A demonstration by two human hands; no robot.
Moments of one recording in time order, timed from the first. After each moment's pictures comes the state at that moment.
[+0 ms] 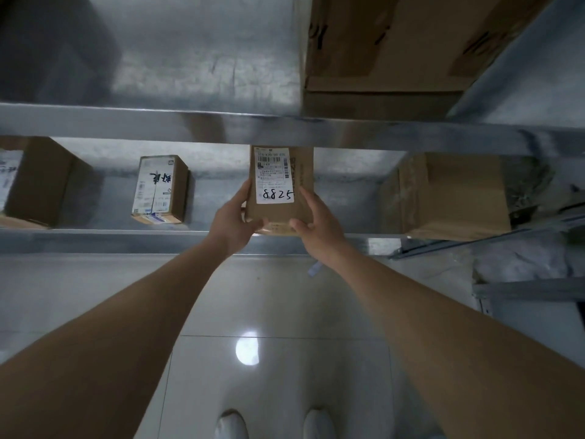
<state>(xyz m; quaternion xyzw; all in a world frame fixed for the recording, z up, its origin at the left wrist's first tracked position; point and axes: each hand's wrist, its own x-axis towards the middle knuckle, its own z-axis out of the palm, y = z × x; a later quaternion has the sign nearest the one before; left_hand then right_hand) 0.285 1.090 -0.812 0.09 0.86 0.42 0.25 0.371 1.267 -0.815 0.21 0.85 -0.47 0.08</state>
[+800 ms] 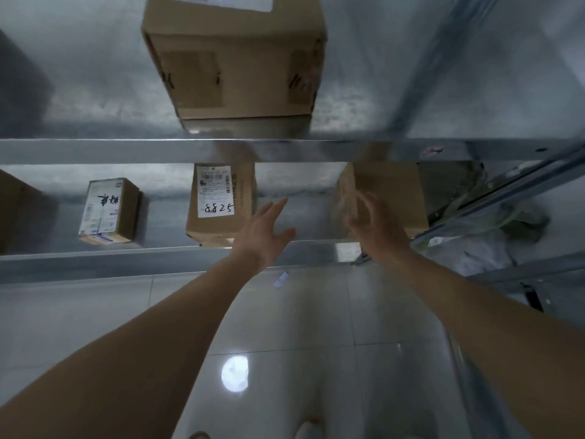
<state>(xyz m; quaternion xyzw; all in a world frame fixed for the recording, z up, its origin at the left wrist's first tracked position) 0.372 1.234 -0.752 0.22 0.90 0.29 0.24 0.477 1.452 -0.740 0.28 0.91 -0.30 0.02</state>
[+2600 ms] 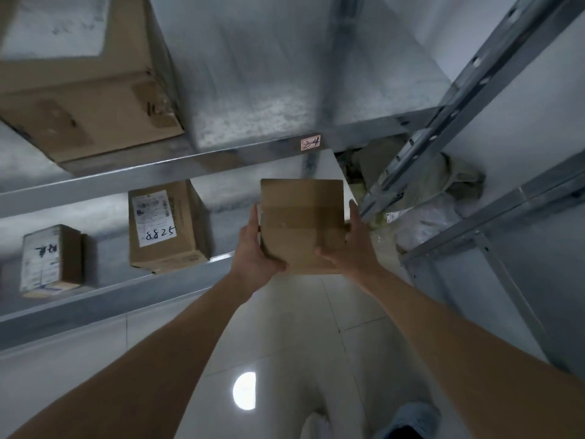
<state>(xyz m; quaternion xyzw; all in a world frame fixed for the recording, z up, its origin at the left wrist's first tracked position) 0.445 1.295 -0.730 0.16 0.79 0.47 0.35 0.567 1.467 -0.737 0.41 0.78 -0.48 -0.03</state>
